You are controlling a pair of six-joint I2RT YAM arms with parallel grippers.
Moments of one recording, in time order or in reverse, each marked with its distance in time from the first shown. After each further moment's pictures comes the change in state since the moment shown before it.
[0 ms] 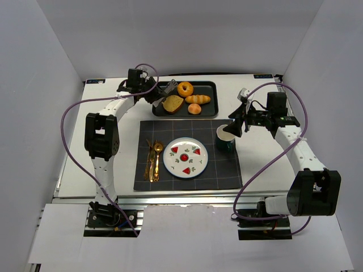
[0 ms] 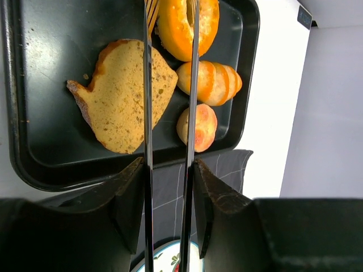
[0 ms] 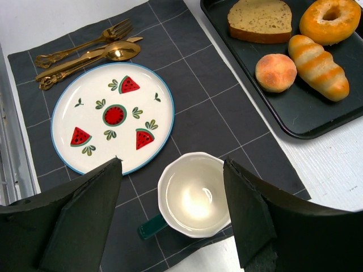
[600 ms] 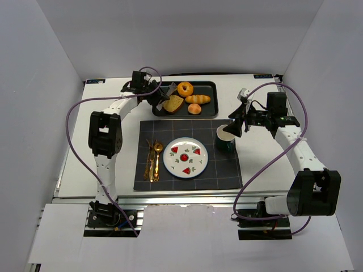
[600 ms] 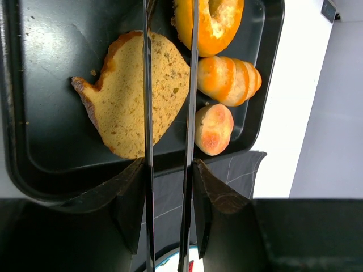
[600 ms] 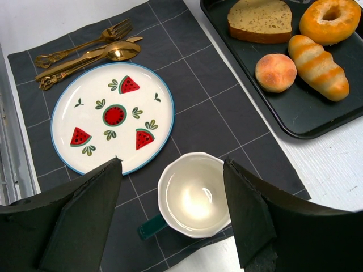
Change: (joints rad) left arm -0.018 0.071 0.050 -0.037 -0.014 0.006; right arm 0.001 0.000 0.000 0.000 0.001 0.001
